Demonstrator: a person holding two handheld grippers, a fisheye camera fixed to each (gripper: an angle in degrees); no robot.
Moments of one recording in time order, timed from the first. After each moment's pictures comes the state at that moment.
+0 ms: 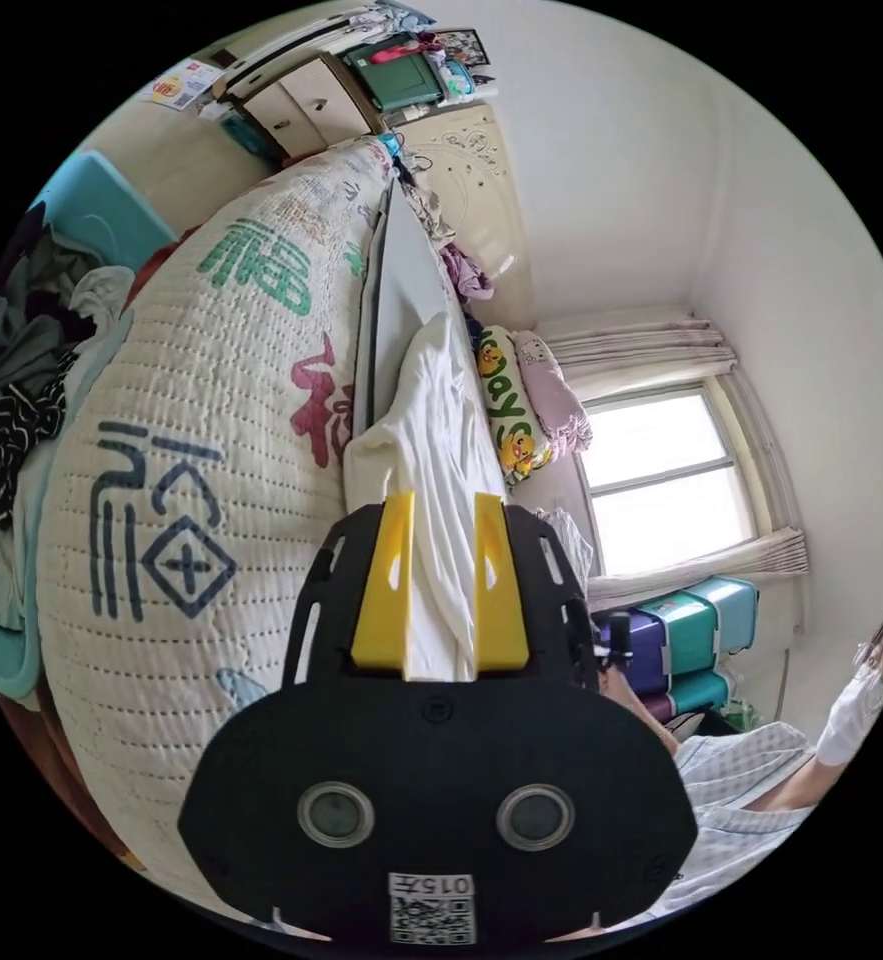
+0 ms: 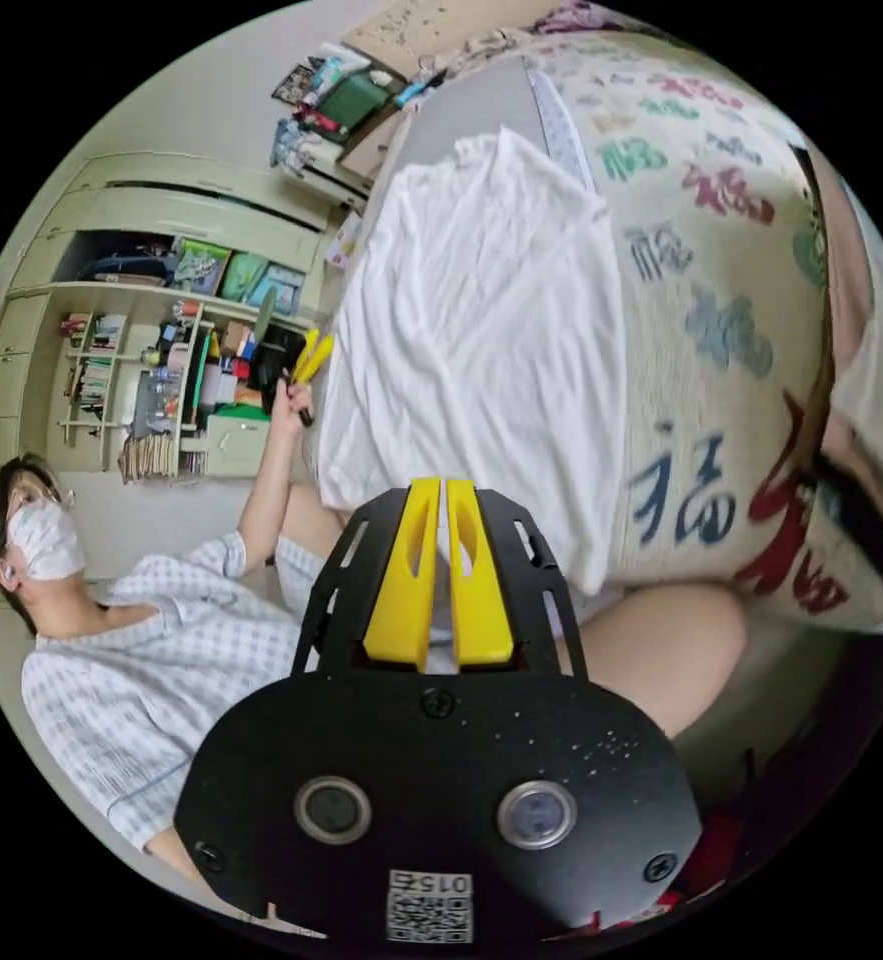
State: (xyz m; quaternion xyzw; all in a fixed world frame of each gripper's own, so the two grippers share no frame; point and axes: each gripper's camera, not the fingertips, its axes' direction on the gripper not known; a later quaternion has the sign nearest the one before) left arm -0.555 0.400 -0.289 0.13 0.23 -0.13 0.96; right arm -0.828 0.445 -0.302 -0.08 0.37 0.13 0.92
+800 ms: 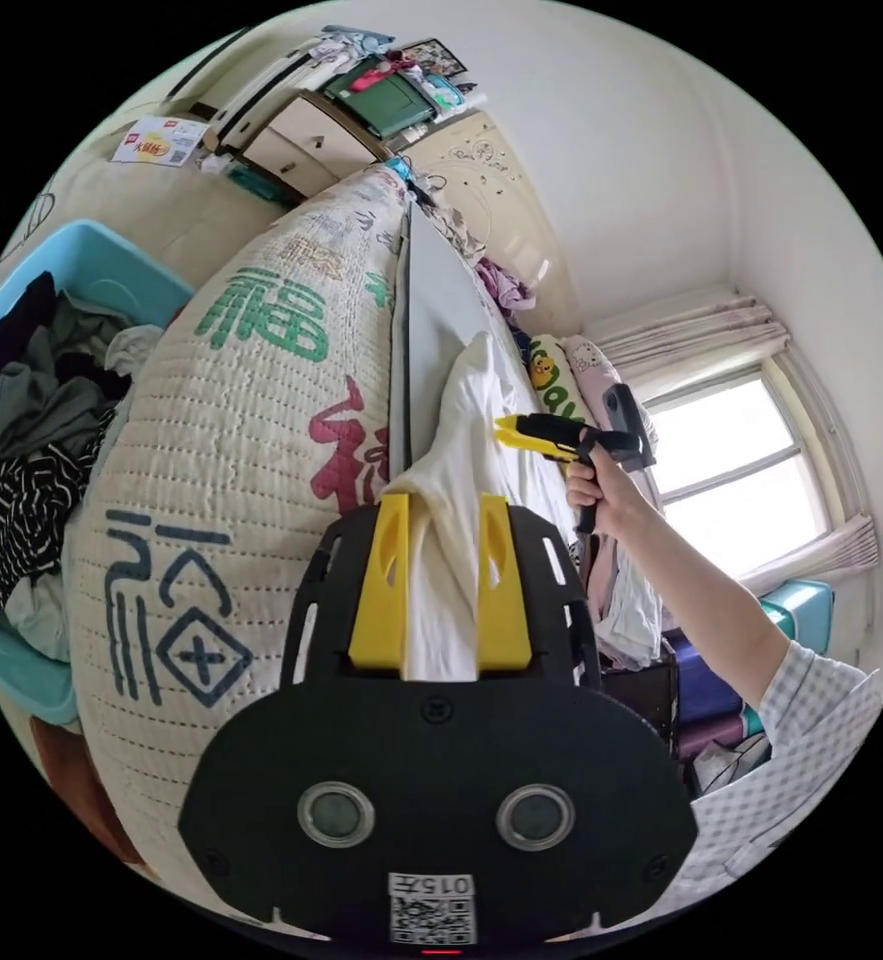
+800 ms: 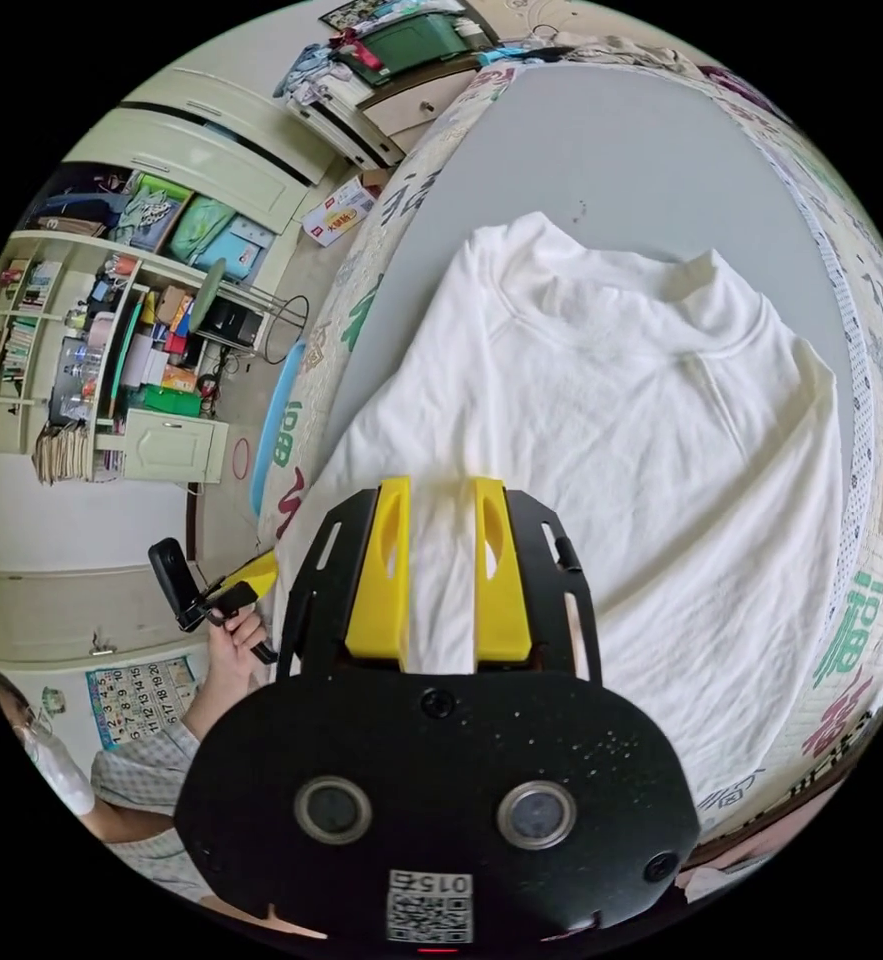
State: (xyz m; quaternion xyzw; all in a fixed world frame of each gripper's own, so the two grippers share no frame) left arm -0.549 0.413 -0.302 0.17 0.14 -0.14 0.97; right arm -0.740 -0.021 -0.003 -0.22 0.46 0.09 0.86
